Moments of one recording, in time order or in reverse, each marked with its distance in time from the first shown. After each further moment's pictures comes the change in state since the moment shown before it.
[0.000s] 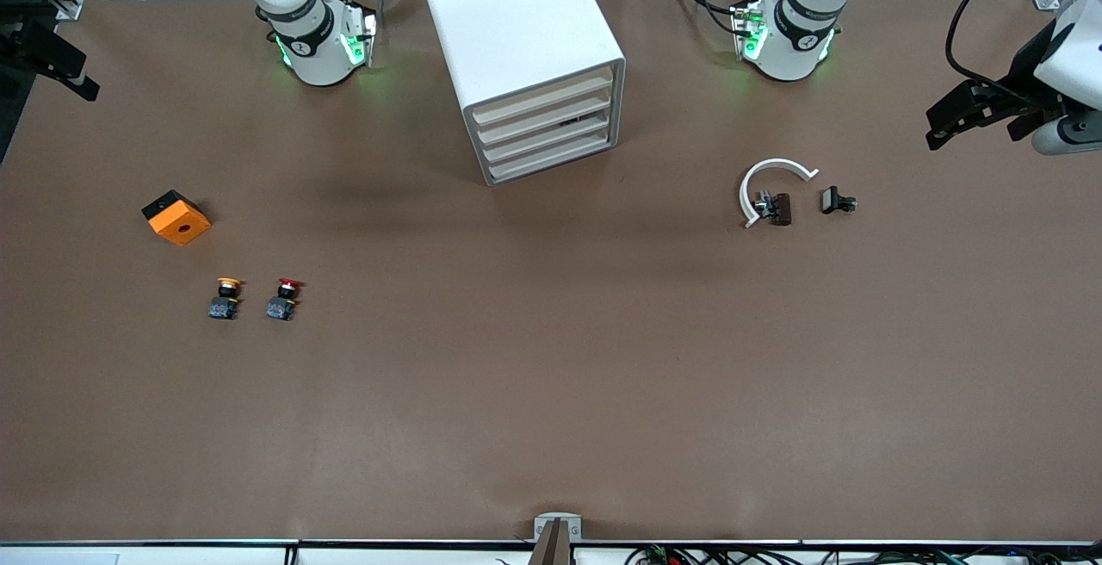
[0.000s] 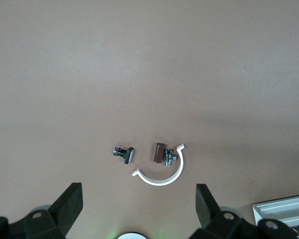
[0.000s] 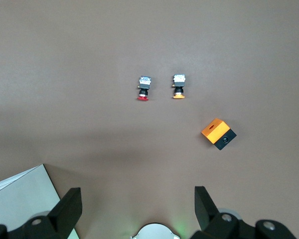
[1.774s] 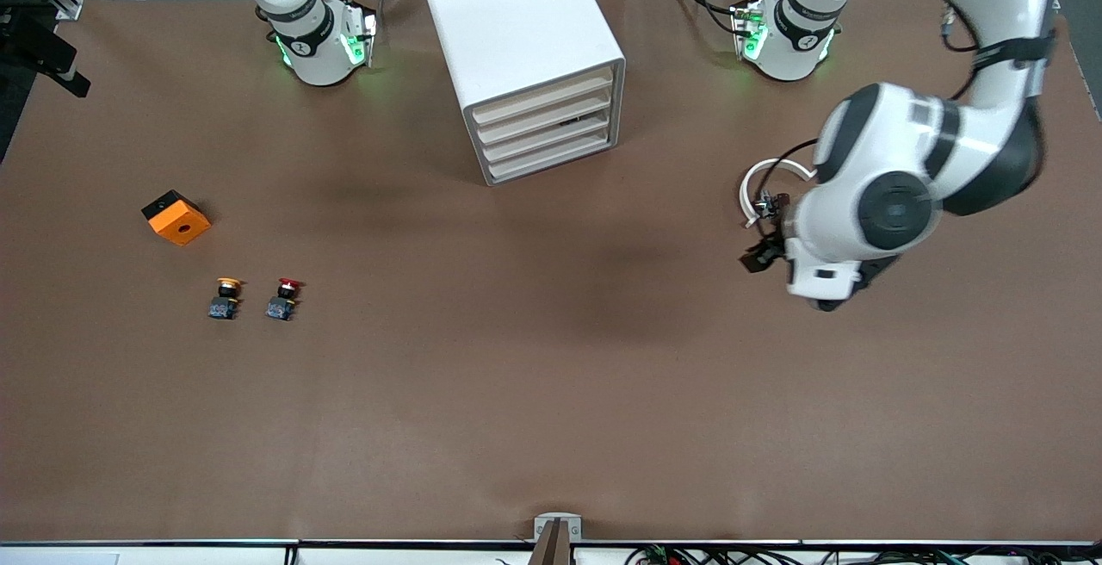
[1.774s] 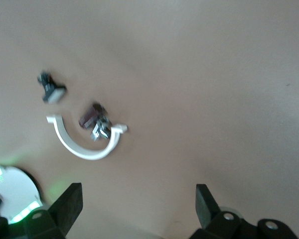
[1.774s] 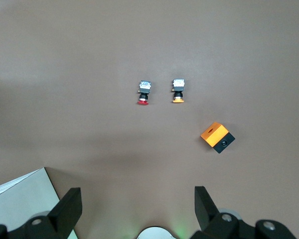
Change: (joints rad) left arm -0.183 0.456 -0.107 0.006 -0.001 0.133 -0.960; right arm 0.000 0.003 -0.001 0.022 0.000 -0.001 0.000
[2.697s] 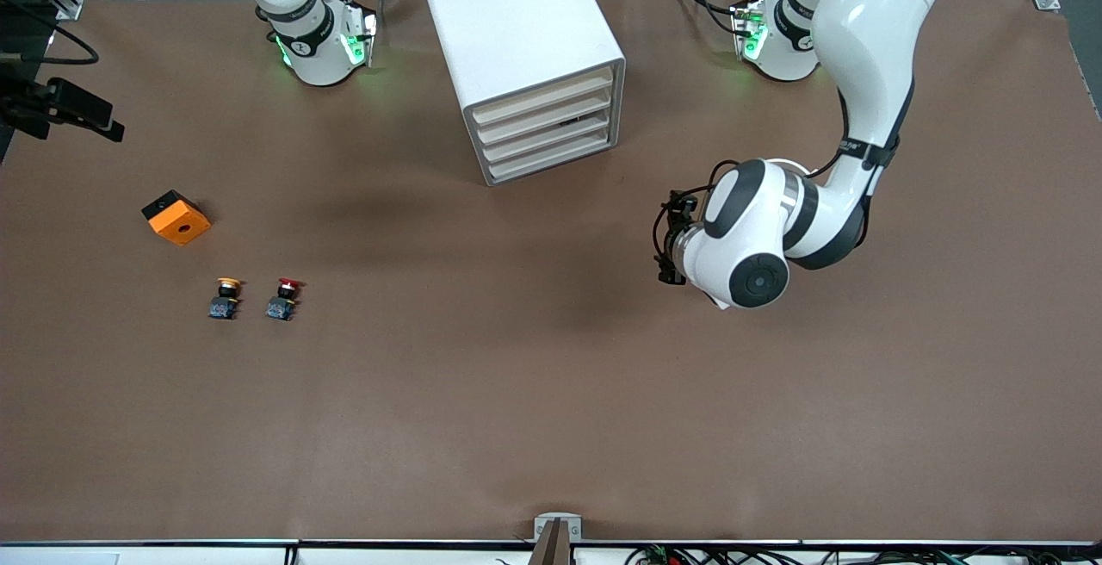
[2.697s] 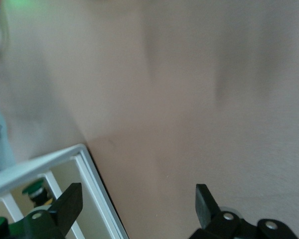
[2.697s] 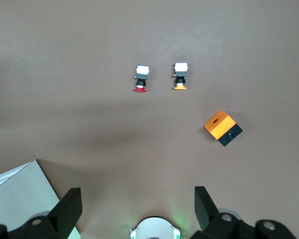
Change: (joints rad) left arm -0.097 0.252 0.003 0.033 -0.347 0.099 -0.772; right arm -0.001 0.128 -0.003 -0.003 -0.001 -0.003 0.000
